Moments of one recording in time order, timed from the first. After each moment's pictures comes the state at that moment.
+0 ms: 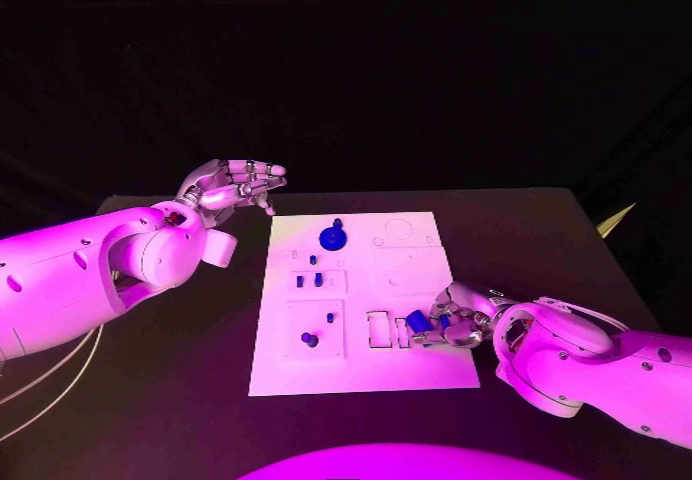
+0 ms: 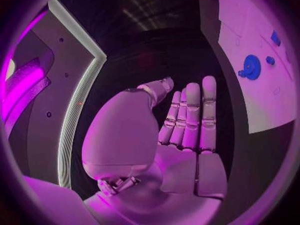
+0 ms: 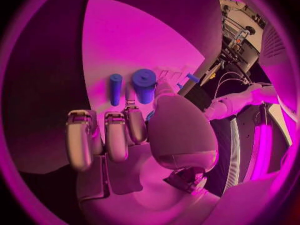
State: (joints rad) left arm 1.23 -0.91 -0.03 1.45 -0.11 -0.20 0.33; left_hand 1.41 -0.20 0.57 0.07 0.08 0.81 0.21 0.30 0.25 0.85 0.15 0.51 0.17 0.98 0.08 1.15 0.50 0.17 0.93 0.17 0.93 0.67; right arm 1.08 -1.02 -0.20 1.87 -1.38 -0.38 -0.55; right_hand 1.19 -0.10 -0.09 0.29 0.10 0.95 0.10 0.40 0.58 1.43 0.01 1.37 1.31 1.46 -0.05 1.53 1.31 0.04 1.47 0.06 1.50 1.31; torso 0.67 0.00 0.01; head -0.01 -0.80
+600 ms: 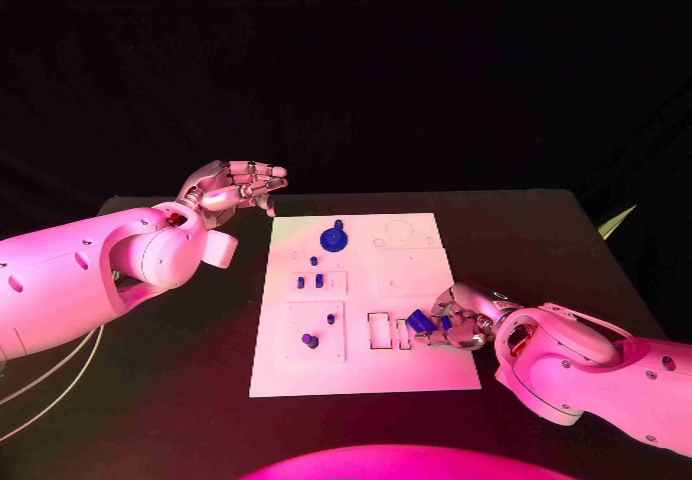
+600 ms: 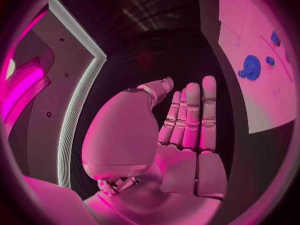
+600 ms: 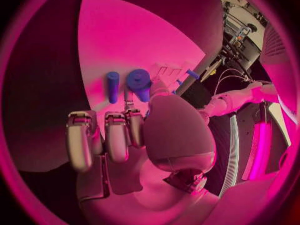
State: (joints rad) left arm 1.23 -0.91 -0.03 1.46 -0.11 -0.20 0.33; left_hand 1.41 -0.20 0.57 0.07 0.08 0.81 0.21 0.30 0.25 0.85 0.15 0.51 0.17 0.98 0.08 1.15 0.50 0.17 0.93 0.17 0.93 0.67; right arm 1.07 -1.03 -0.20 1.89 -1.39 -0.45 -0.56; right_hand 1.31 -0.04 -0.04 0.28 0.18 0.96 0.08 0.39 0.58 1.47 0.00 1.43 1.31 1.46 -0.06 1.53 1.31 0.02 1.47 0.04 1.52 1.31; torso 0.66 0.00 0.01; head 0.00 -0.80
